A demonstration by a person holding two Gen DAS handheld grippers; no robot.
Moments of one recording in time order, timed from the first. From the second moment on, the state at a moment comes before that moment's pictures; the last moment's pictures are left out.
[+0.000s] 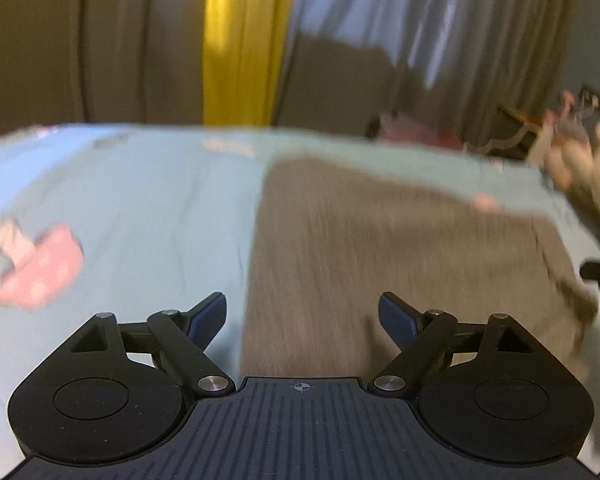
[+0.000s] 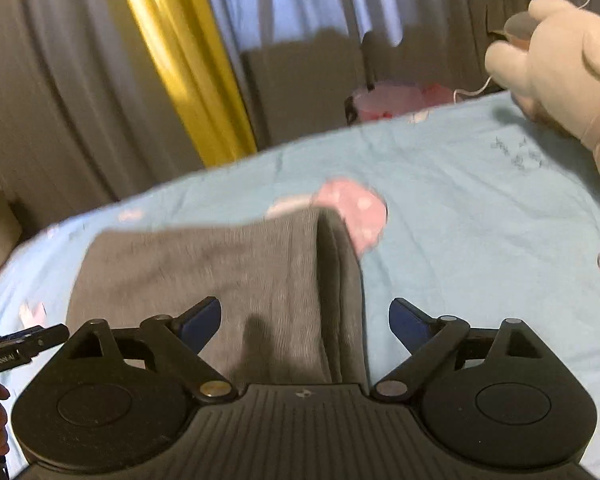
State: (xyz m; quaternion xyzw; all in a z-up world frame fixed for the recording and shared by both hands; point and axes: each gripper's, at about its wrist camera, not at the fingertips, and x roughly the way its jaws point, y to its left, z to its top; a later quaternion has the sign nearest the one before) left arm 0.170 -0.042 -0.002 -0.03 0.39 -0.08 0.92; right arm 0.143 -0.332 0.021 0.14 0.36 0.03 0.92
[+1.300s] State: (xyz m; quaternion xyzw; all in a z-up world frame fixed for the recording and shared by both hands) left arm 0.148 -0.005 0.011 -0.05 0.37 0.04 0.93; right arm 0.077 -0.313 -0.053 0.14 0.40 -0.04 0.91
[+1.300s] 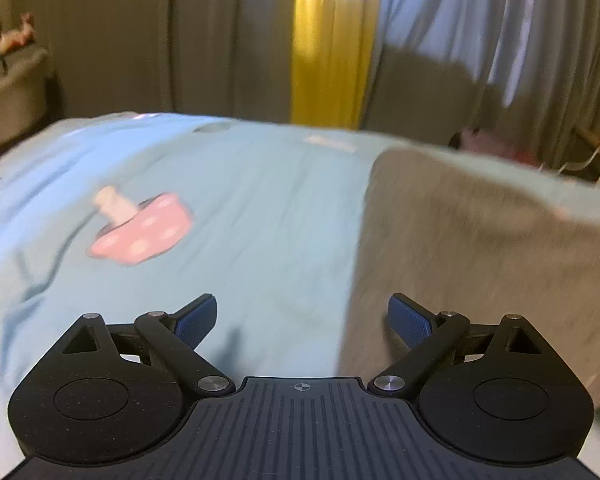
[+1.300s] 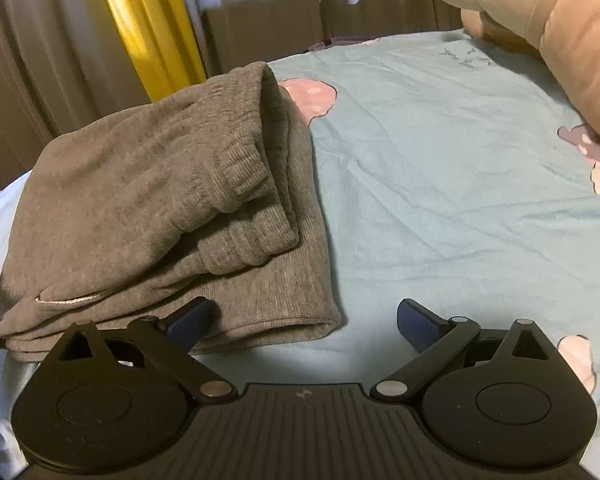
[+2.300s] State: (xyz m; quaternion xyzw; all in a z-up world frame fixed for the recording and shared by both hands) left arm 0.126 -0.031 -0.033 -0.05 0.44 -0.01 0.90; right arm 0.079 -0.318 -0.051 0.15 0.36 -0.03 0.92
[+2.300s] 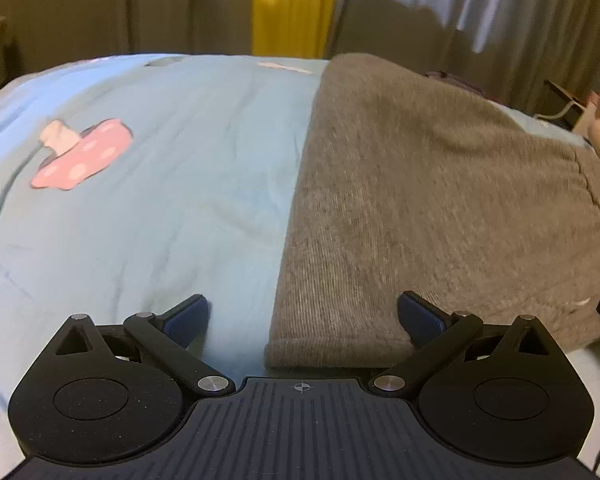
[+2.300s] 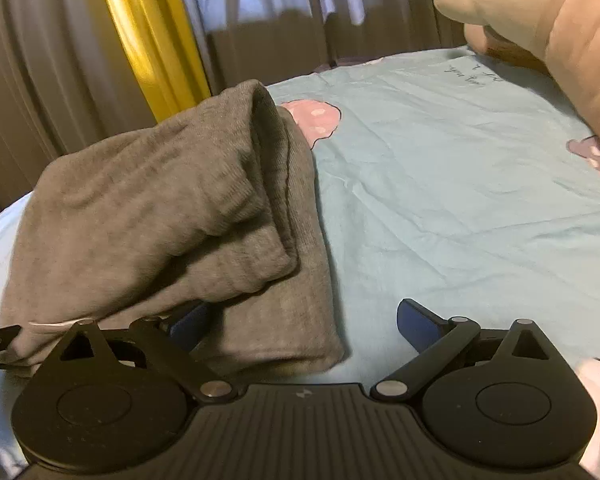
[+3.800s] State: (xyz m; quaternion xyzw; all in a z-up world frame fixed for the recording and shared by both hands) left arm 0.004 -0.087 0.003 0.05 0.48 -0.08 0.87; right arm -0.025 -0.203 -0.047 0.00 0.43 0.07 0.90
